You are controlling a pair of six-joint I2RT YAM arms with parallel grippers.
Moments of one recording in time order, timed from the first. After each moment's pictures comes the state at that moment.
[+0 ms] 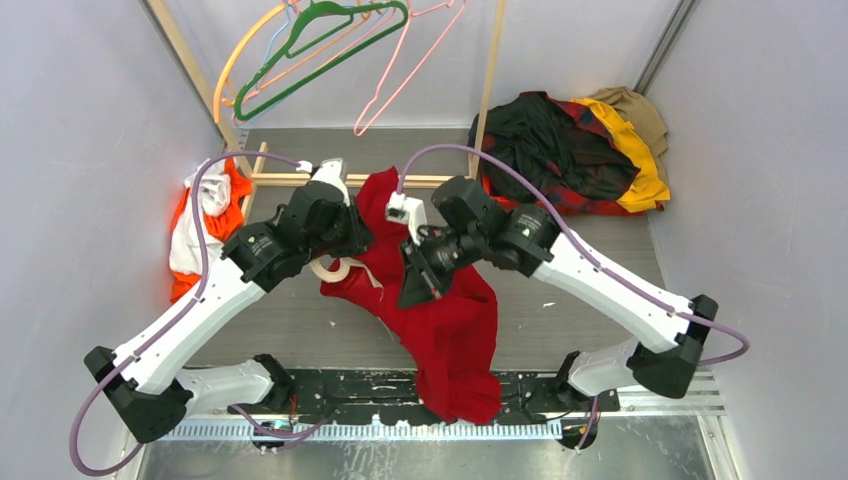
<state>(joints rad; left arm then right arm) -0.75 1.12 1.26 -0.80 -0.17 -0.66 1.01 1.35 1.52 -0.88 -0.54 0.28</state>
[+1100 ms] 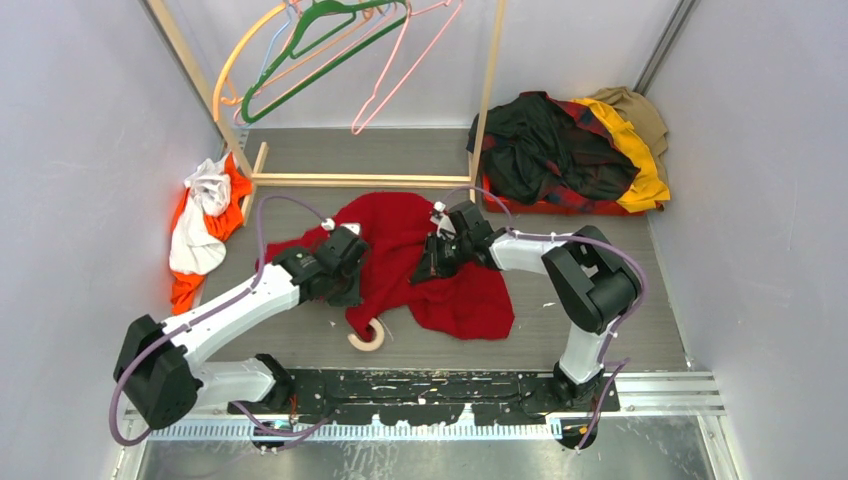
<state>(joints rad) -0.73 1.19 0.87 -0.79 -0.14 -0.66 0.60 1.79 0.92 0.03 -0.67 0.77</state>
